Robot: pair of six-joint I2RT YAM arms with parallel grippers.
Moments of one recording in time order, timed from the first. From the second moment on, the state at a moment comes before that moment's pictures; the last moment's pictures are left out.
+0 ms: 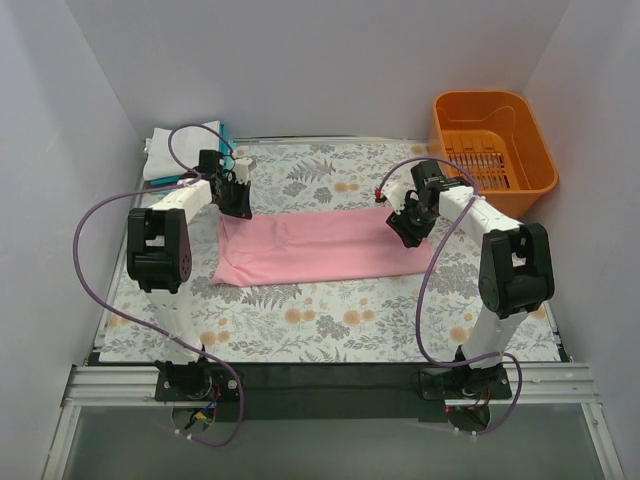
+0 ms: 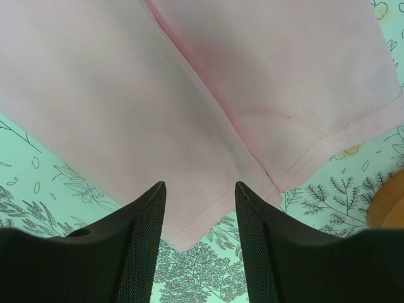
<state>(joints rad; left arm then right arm) -0.06 2.04 1.47 -0.49 0.42 0.23 0.26 1.77 1.30 -0.76 -0.23 -0.71</state>
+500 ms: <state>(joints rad) -0.08 1.73 1.21 -0.47 0.49 0.31 0.26 1.77 1.30 -0.77 -0.23 -0.71</state>
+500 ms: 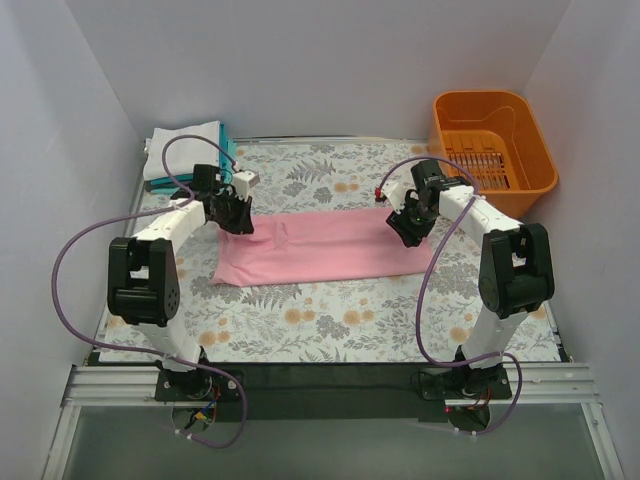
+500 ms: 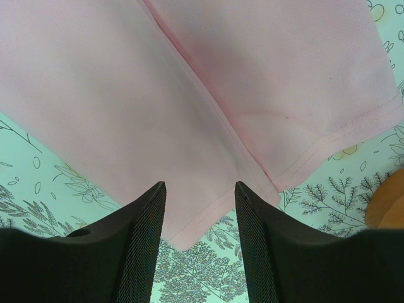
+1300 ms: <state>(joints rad) -0.15 1.60 1.03 -0.44 0.56 0.37 0.26 1.79 1.37 -0.79 -0.30 -0.68</state>
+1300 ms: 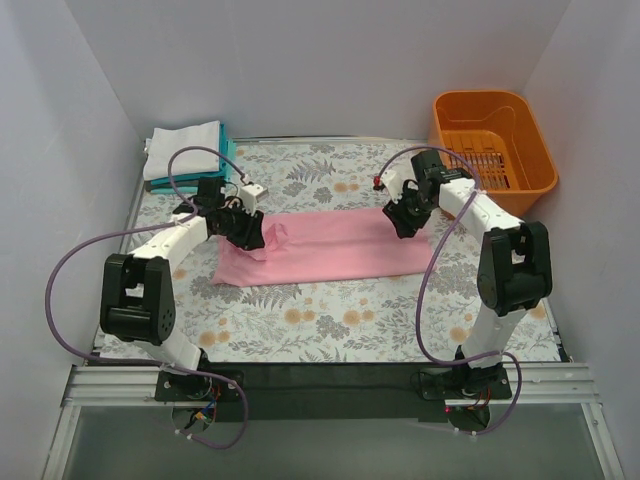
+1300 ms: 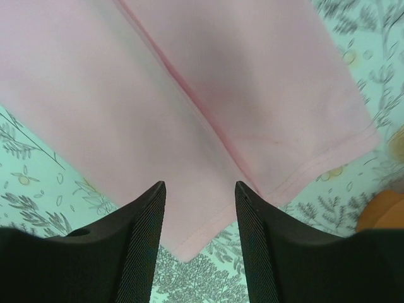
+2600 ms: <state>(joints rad) -0.20 1.45 0.76 -0.14 0.48 0.23 0.62 2.43 1.98 -0.28 -0.81 0.08</state>
